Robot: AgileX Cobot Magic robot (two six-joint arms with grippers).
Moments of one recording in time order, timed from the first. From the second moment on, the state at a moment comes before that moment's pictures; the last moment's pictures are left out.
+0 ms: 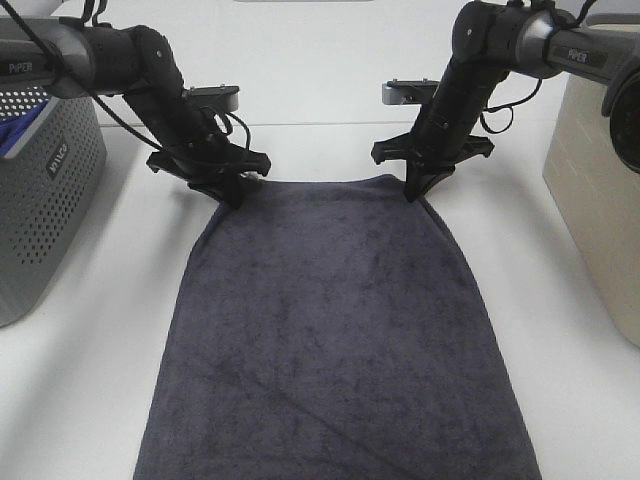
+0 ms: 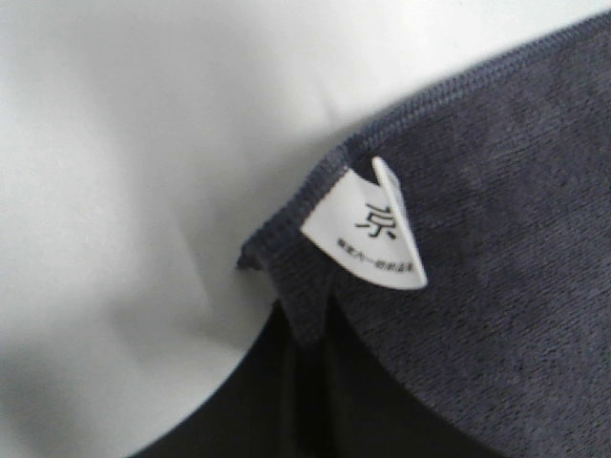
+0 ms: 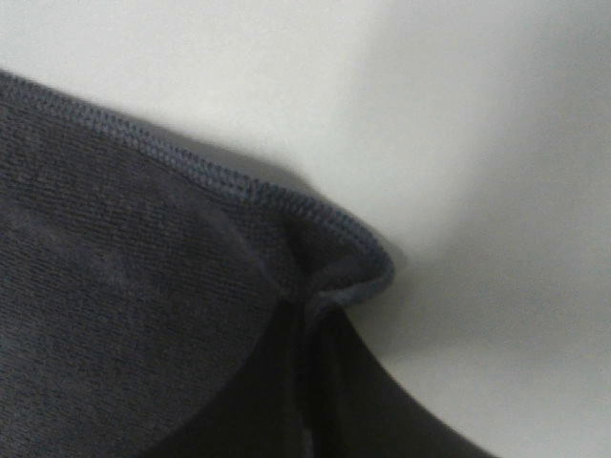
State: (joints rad) left arm -0.28 2.52 -2.05 -0.32 0.86 0.17; right arm 0.19 2.60 -2.21 0.18 1.07 -0.18
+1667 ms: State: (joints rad) left arm -0.28 2.60 -2.24 -0.09 0.34 0.19; right arm 0.19 2.59 -2.28 0.11 0.44 -0.21
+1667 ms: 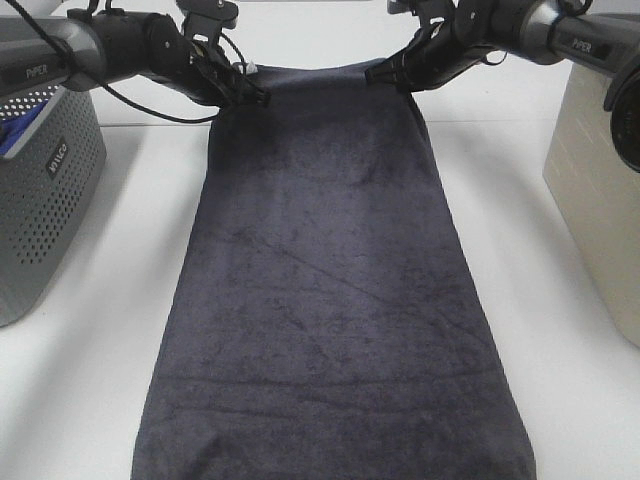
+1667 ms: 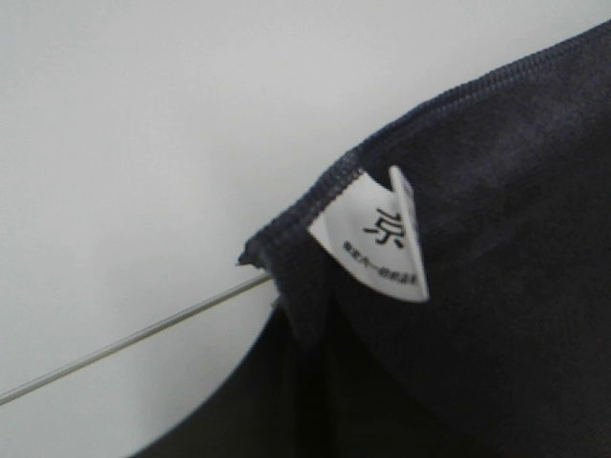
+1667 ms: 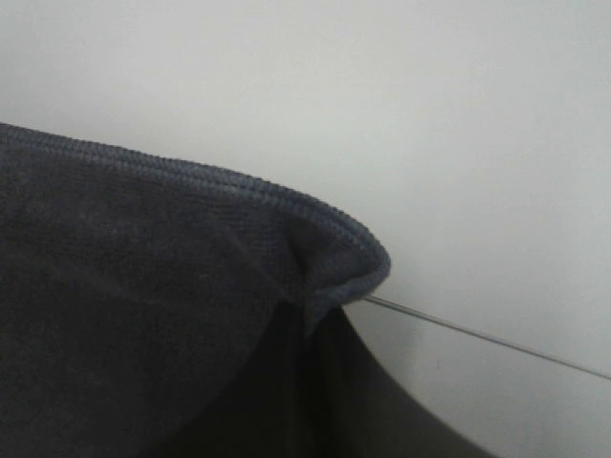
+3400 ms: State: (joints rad) left arm -0.28 2.61 -2.24 -0.04 0.20 0.19; right arm 0.19 2.54 -2.28 0.00 0.55 -0.25
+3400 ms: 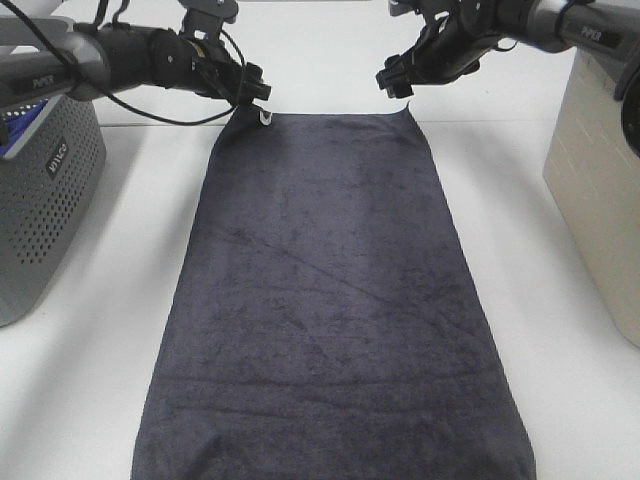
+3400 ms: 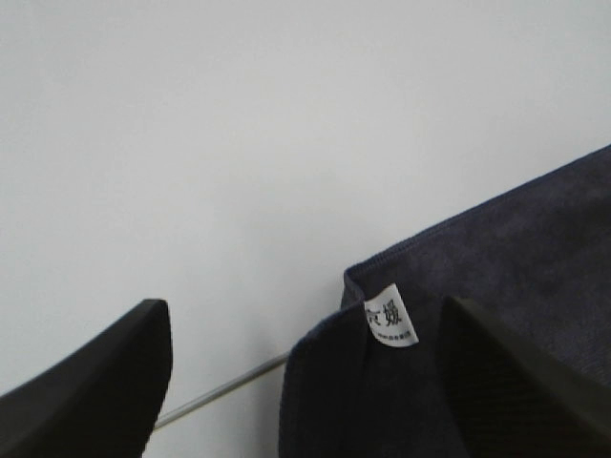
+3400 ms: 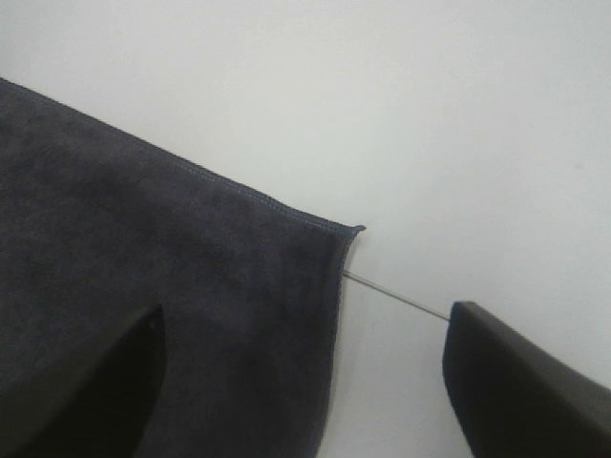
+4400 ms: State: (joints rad) left arm -0.27 2.74 -2.24 -0.03 0.02 0.19; right arm 0.19 2.41 -2.28 0.02 1.02 -0.20
